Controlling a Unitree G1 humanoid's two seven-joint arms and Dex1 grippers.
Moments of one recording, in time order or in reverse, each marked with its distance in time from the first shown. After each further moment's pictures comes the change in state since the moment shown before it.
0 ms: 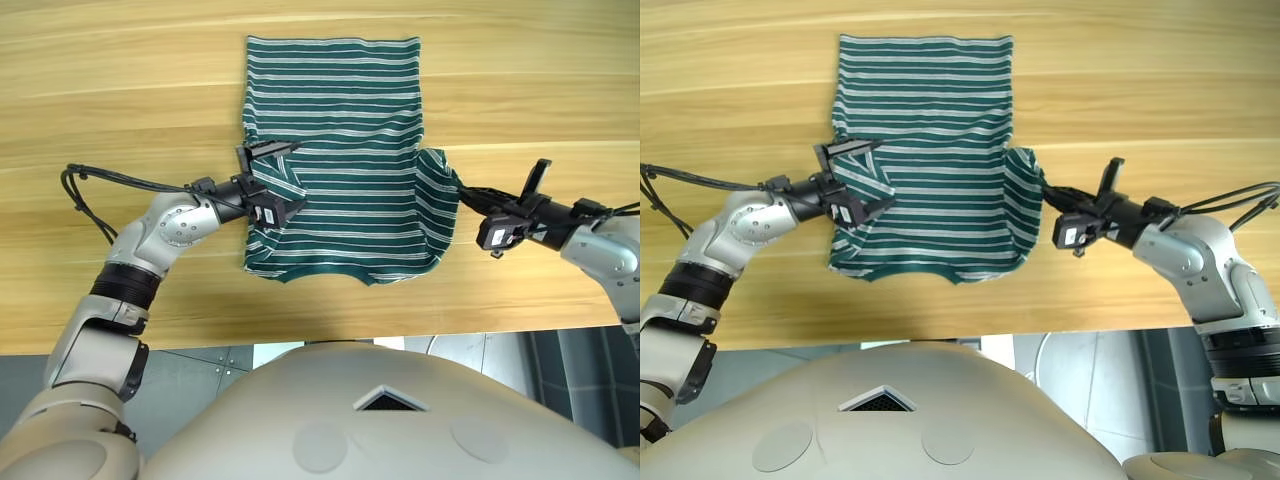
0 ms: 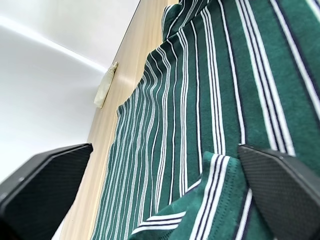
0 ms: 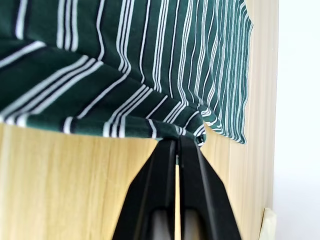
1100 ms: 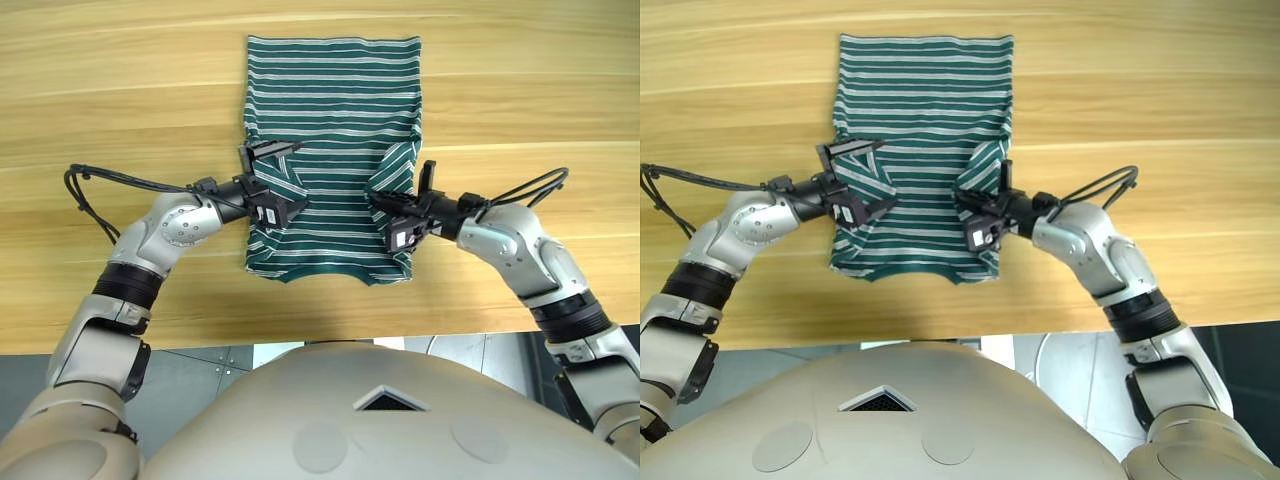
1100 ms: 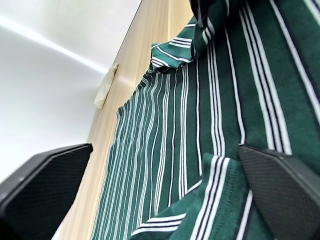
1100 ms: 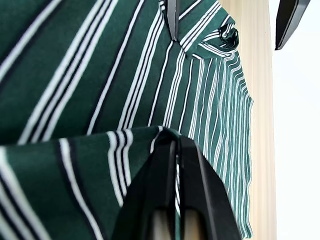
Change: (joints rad) left arm -0.002 -0.008 -0.005 0.000 -0.002 0.001 -0.001; right arm -0.239 0.323 0.298 0.029 -0.220 0.133 0.007
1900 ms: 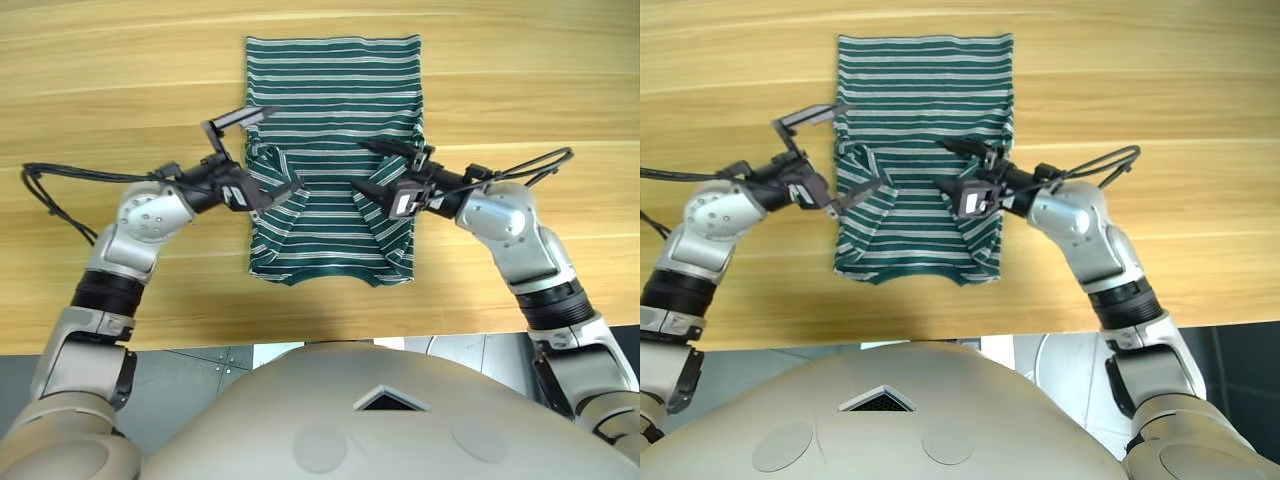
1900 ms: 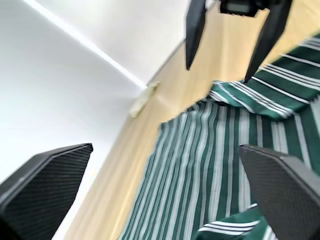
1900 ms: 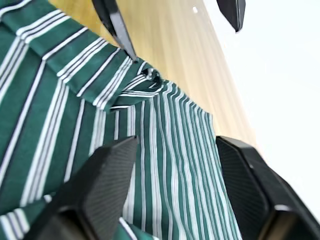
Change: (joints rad) left arm 0.080 0.081 0.141 -0.182 -0.406 0.021 -0.137; right arm -0.045 0.062 -0.115 -0.055 0.316 0.060 0.043
